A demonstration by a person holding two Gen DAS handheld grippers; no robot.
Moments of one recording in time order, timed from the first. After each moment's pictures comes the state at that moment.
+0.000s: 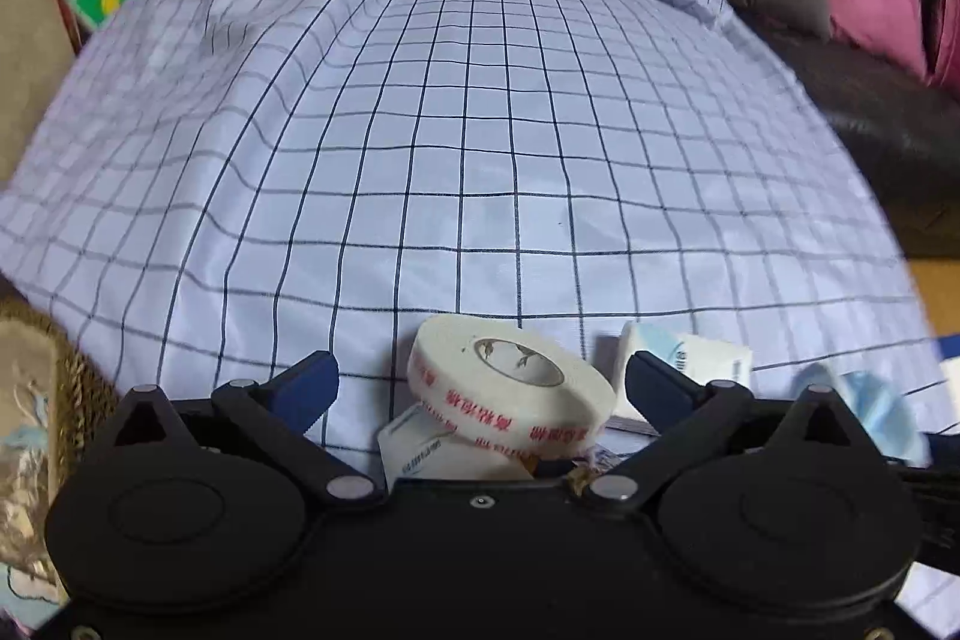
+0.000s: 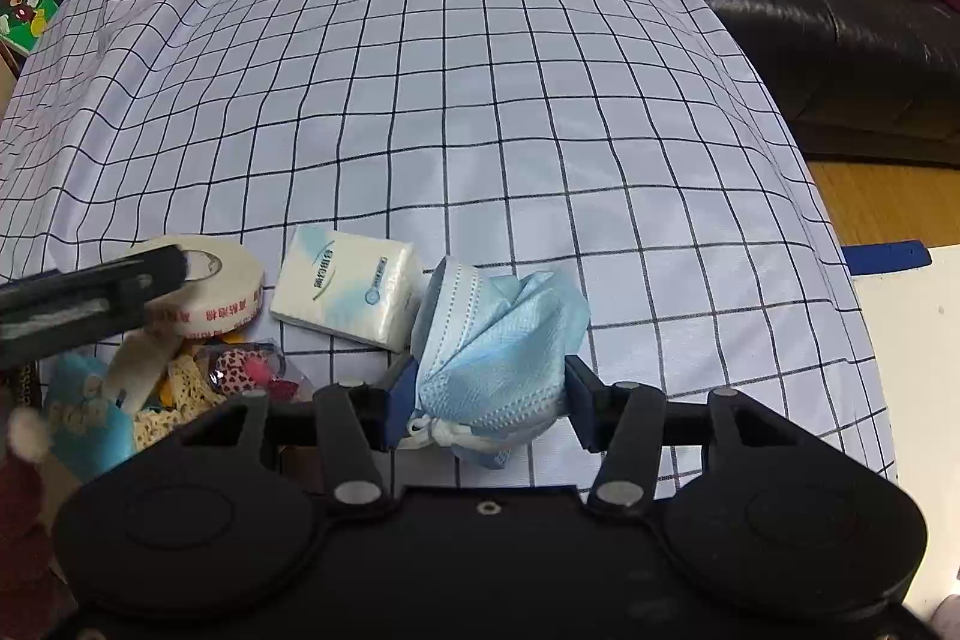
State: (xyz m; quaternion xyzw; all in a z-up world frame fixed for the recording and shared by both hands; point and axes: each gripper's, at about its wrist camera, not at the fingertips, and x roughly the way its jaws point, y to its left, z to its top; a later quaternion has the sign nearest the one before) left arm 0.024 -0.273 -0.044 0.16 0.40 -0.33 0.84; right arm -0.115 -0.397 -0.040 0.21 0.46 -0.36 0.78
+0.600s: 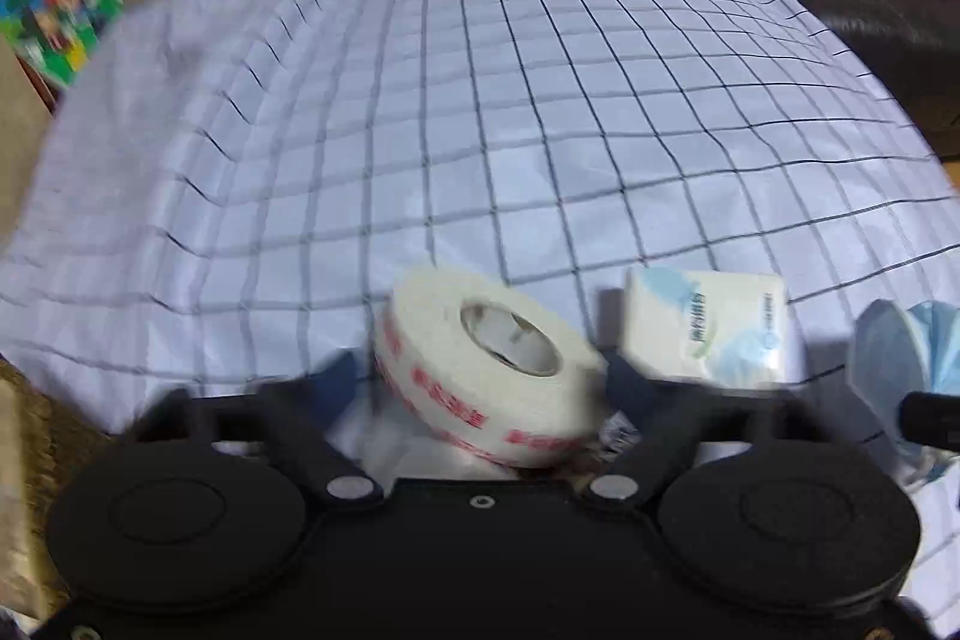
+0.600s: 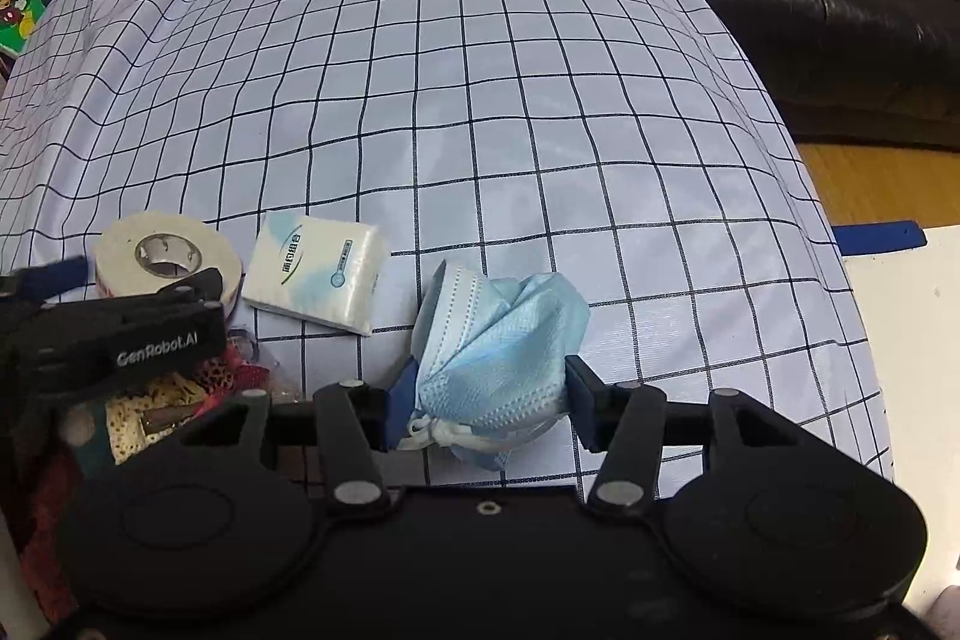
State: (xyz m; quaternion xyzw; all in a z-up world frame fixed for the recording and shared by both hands) left arm 0.017 -0.295 -0.071 0.23 0.41 -0.35 0.81; right arm -0.126 -0.407 -0.047 0.22 0.46 -0.37 0.77
